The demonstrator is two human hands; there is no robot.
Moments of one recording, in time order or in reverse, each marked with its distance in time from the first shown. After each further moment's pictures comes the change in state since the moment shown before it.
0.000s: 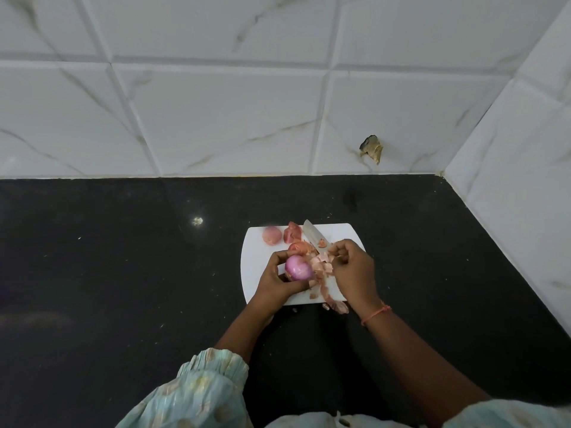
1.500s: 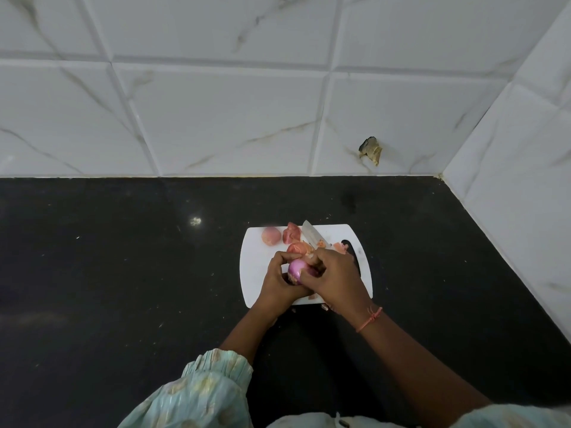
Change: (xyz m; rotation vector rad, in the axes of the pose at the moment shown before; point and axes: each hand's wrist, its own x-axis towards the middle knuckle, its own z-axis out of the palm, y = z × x) left_hand 0.004 -0.005 0.007 0.082 0.018 0.058; right_hand -0.017 -0.024 0.002 -0.160 -0.257 -0.217
